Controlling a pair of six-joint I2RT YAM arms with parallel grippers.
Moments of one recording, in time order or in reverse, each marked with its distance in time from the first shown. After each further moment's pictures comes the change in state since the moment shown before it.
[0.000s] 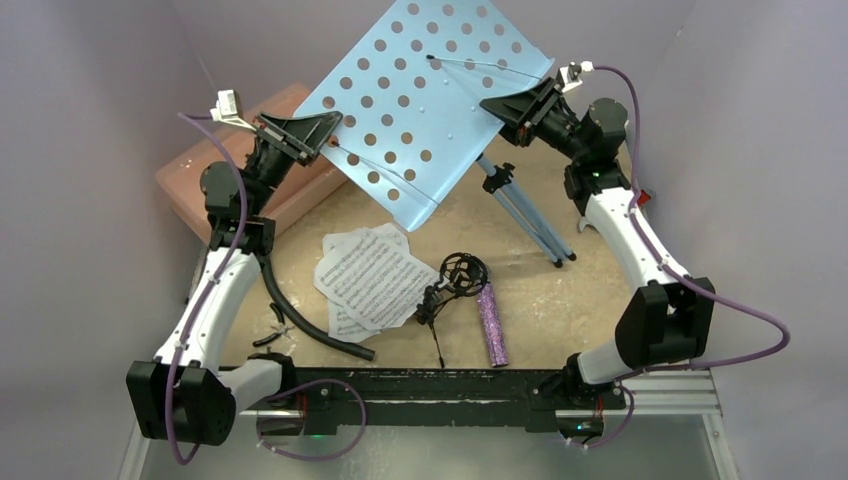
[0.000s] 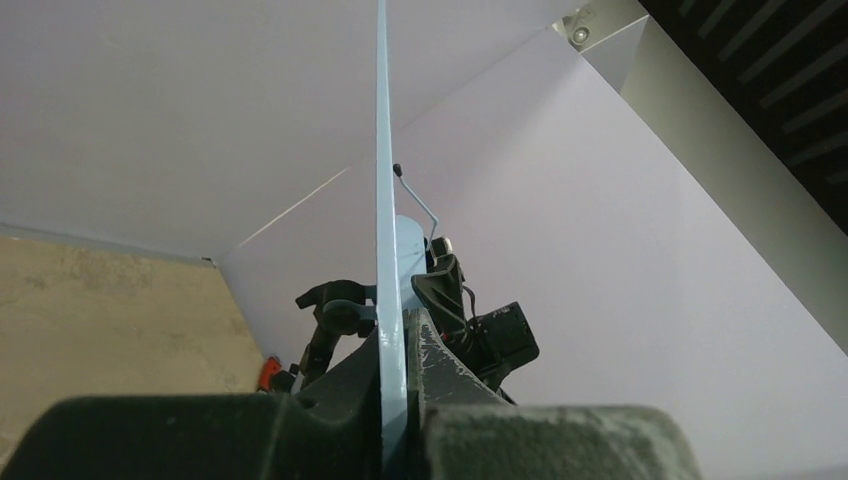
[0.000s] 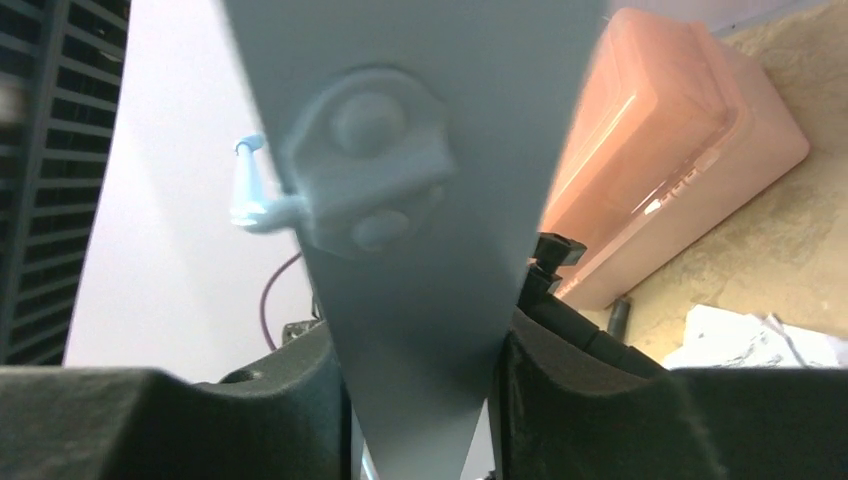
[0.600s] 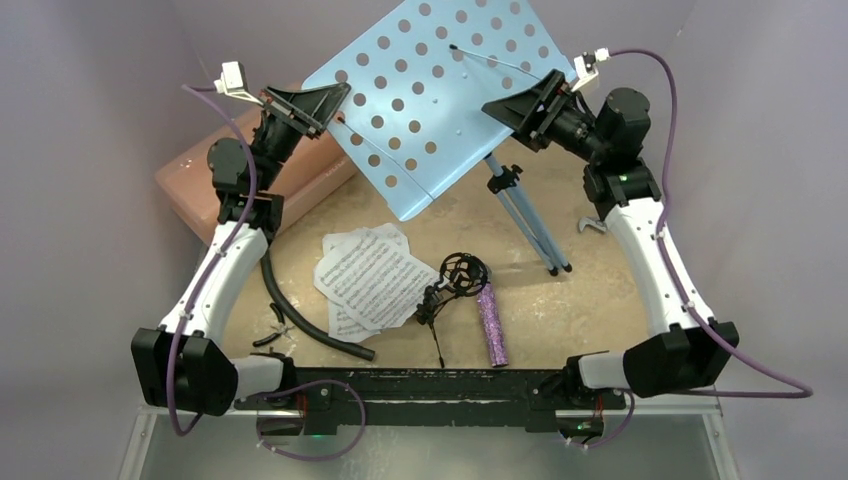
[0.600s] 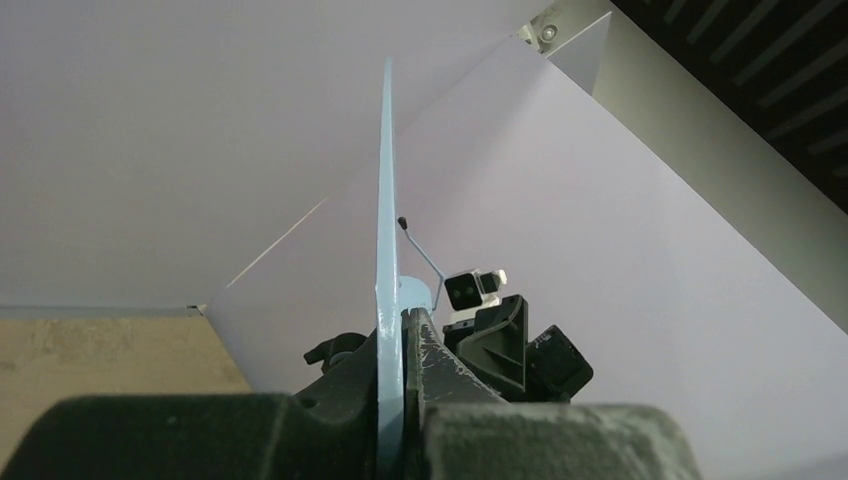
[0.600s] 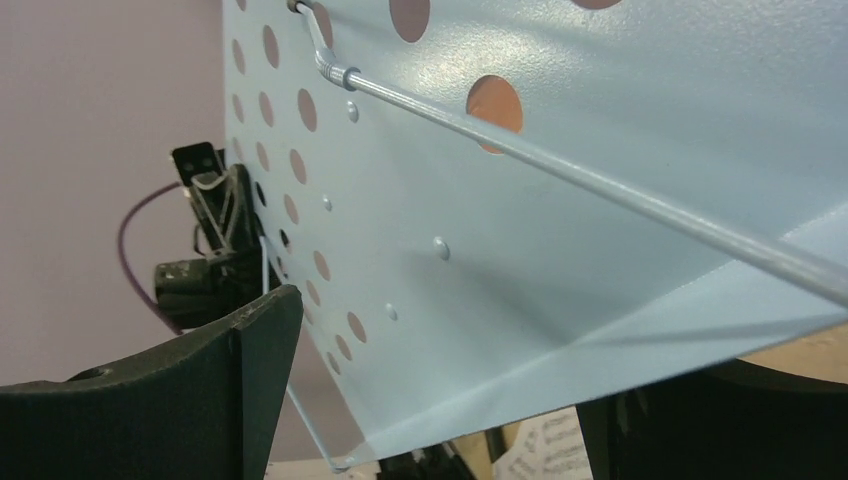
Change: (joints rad) left arm -0.053 0.133 0.148 0.090 -0.042 0.046; right arm -0.001 -0.132 0.116 -0.388 0.048 -0.391
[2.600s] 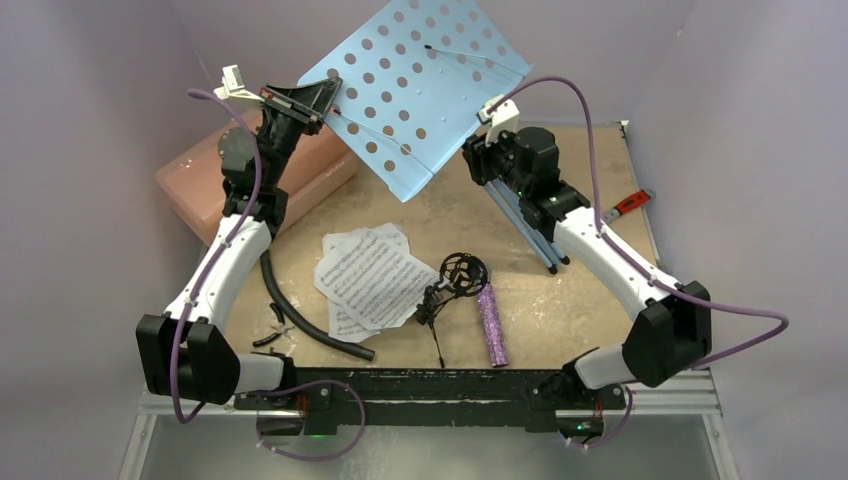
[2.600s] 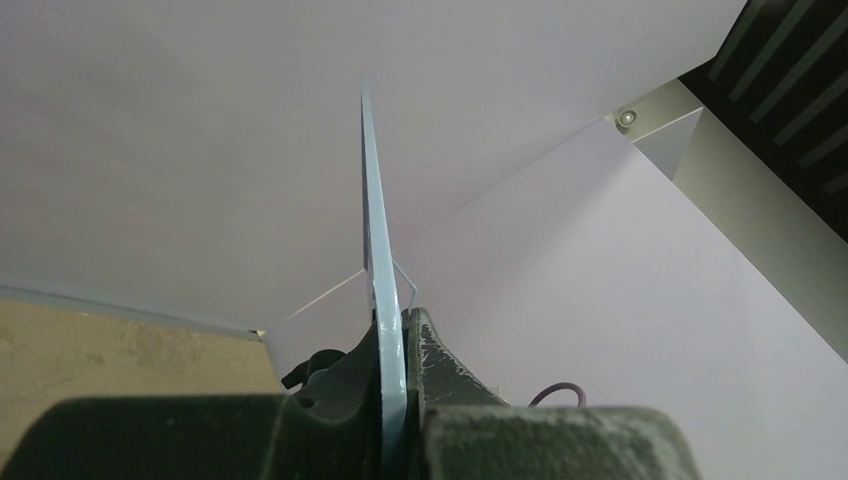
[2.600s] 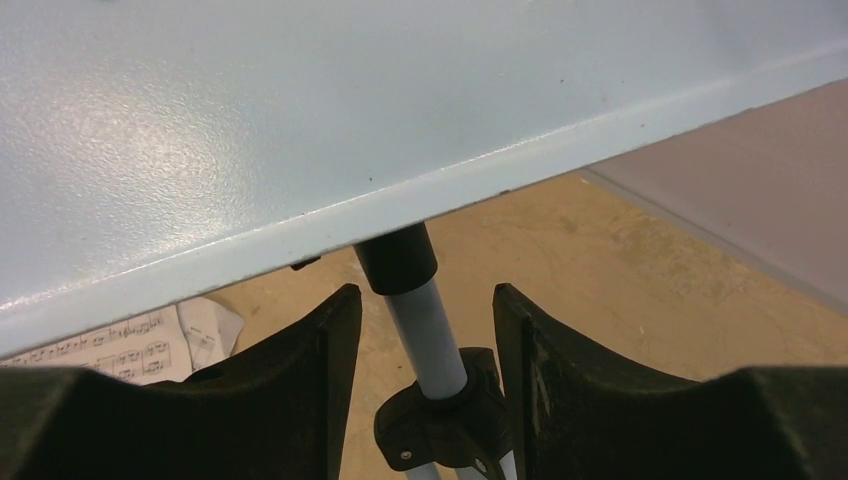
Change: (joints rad) left arm -0.006 0.062 0.028 -0.096 -0.164 0.025; right arm 0.325 0.076 -0.201 0.021 0.668 -1.137
